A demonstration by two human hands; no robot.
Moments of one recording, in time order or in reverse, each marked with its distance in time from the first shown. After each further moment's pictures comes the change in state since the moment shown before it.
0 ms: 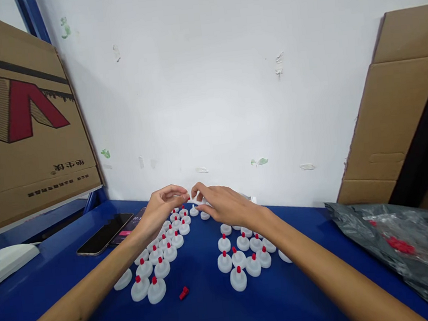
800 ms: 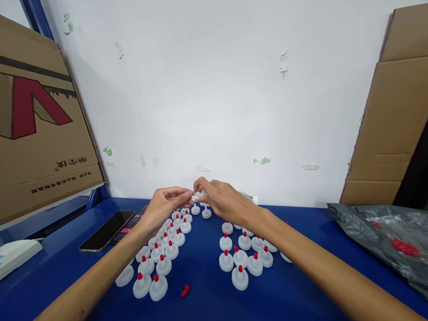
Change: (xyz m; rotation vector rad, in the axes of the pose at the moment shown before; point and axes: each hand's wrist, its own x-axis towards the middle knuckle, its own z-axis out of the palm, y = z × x) left_hand 0.000 0.006 -0.003 -0.096 -0.131 -0.060; right_hand 0.003 0.001 0.005 0.012 0.130 -0.024
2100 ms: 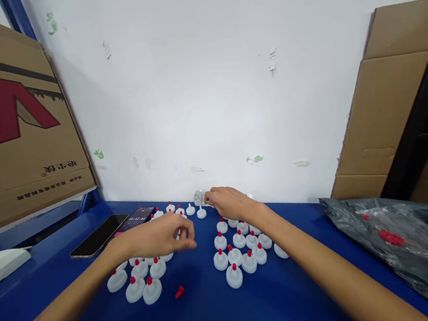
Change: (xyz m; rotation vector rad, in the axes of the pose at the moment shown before) left_hand -0.023 0.019 0.003 0.859 -0.669 0.018; right_hand -0.007 0.043 0.011 -0.285 -0.299 0.099
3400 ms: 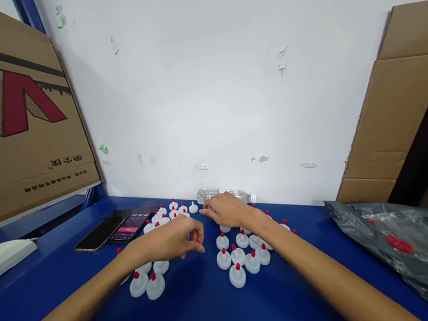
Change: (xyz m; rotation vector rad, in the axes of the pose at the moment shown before) left_hand 0.014 -0.009 0.028 -0.095 -0.026 -0.051; right_hand 0.008 -0.015 0.019 0.107 -0.038 0.016
